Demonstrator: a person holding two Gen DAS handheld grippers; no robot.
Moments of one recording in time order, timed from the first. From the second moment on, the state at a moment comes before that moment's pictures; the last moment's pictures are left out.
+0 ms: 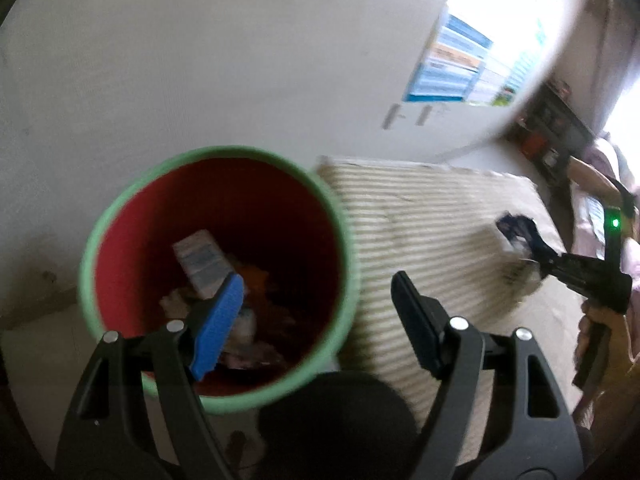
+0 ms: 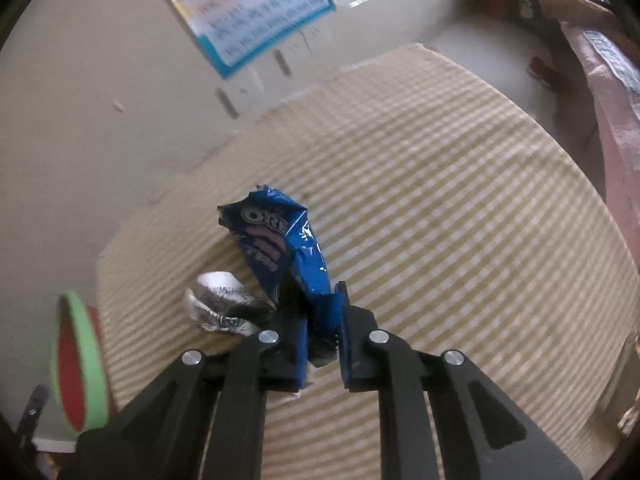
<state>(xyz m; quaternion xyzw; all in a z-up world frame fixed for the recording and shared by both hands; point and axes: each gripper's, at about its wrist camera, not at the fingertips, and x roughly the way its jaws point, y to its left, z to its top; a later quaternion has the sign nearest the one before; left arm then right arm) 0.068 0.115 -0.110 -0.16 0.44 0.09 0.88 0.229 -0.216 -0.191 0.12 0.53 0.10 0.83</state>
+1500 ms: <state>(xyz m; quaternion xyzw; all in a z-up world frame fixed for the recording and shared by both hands) 0.117 -0.001 -0.152 -0.08 0.49 0.00 0.87 0.044 -0.239 -0.188 0.12 0.52 0.13 0.84</state>
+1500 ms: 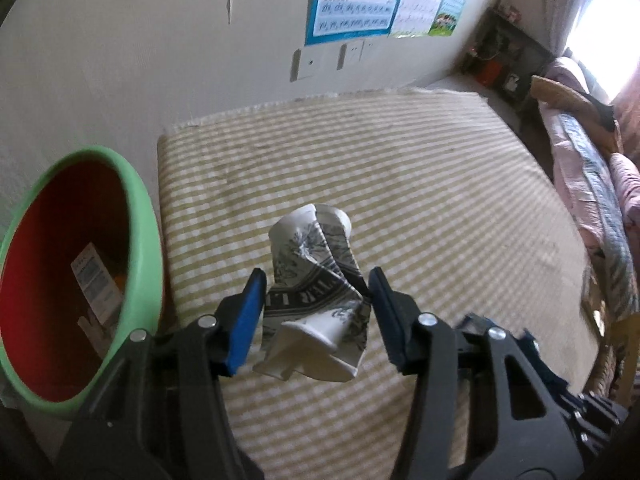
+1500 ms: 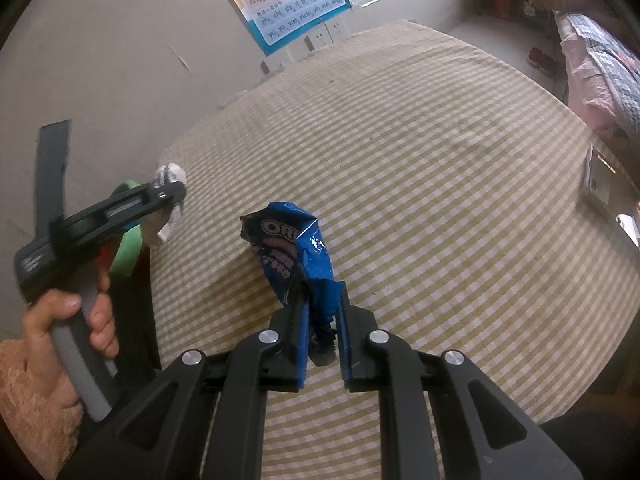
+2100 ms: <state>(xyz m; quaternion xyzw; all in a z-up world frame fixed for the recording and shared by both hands) 0.061 0.030 -0.124 -0.12 0.48 0.00 0.87 0.032 -0.234 -0.165 0.12 0.50 0.14 0.85</state>
